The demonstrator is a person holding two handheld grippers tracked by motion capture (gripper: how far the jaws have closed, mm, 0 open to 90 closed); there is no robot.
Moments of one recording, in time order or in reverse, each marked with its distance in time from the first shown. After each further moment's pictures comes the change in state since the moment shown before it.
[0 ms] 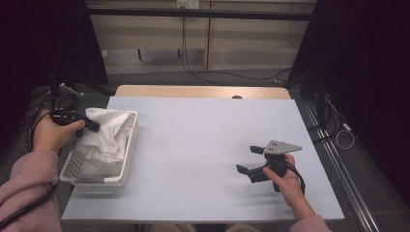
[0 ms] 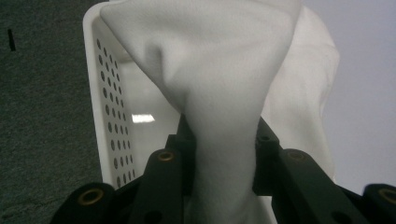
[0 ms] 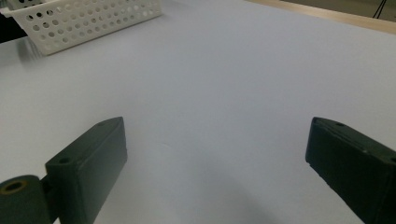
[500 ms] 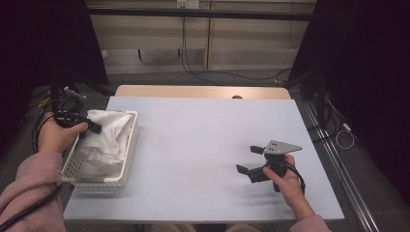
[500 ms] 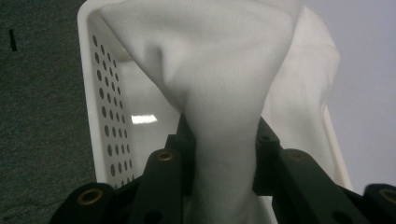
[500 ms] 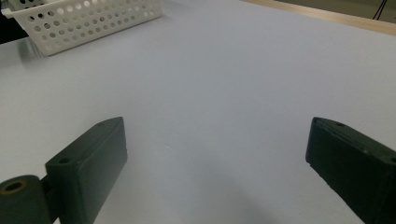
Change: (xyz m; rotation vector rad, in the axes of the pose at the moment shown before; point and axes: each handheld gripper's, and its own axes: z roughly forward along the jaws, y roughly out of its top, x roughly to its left) left arm 0.001 -0.003 0.012 -0.016 0.015 0.005; right arm 0.000 0.000 0.000 -0.006 0.007 -0.002
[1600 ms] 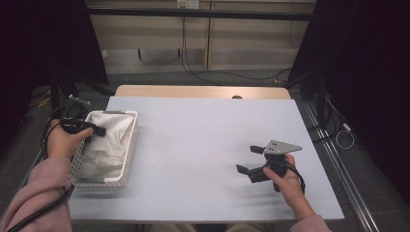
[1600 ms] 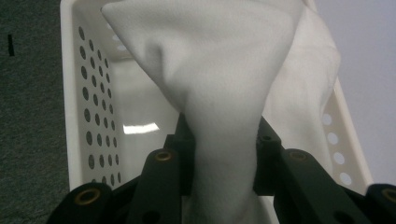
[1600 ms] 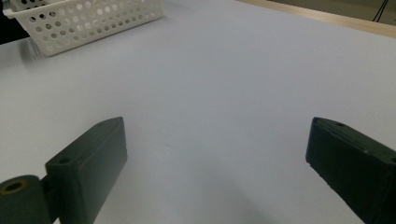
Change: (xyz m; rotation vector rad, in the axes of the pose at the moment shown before) left arm -0.001 -0.013 0.024 -0.080 0.002 -0.051; right arm 0.001 0.001 -0.001 -0.001 -0.003 -0.001
